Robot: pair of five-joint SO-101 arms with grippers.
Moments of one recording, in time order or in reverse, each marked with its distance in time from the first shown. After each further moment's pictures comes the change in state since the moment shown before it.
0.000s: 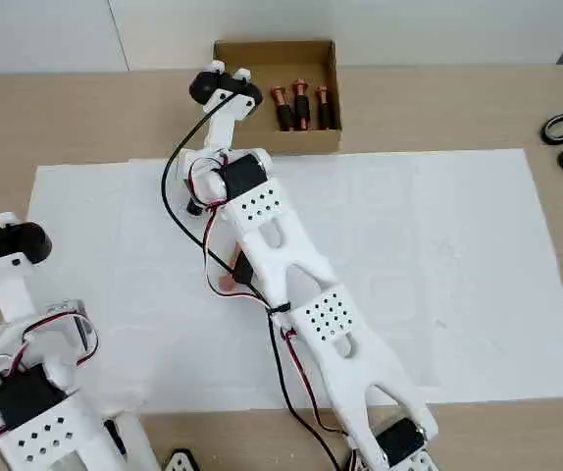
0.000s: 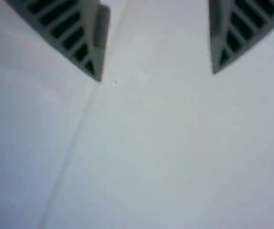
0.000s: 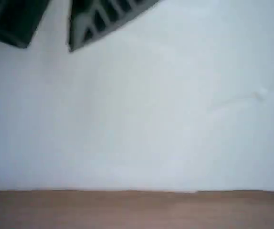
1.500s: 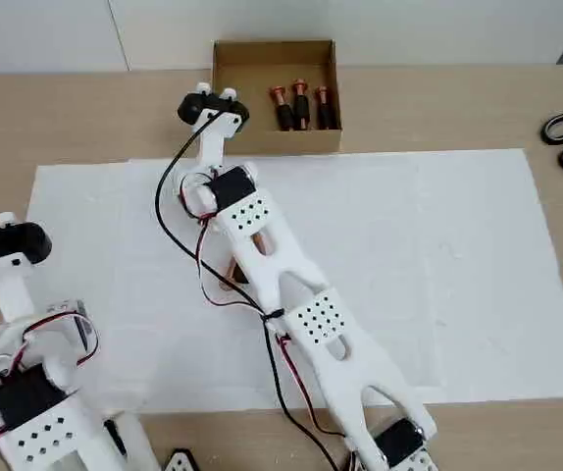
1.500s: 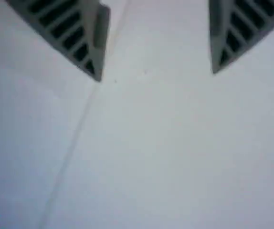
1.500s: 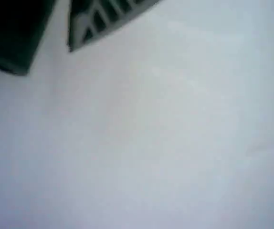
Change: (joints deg) left arm 0.0 0.0 0.0 0.0 0.0; right arm -1.8 4.2 0.0 0.0 1.3
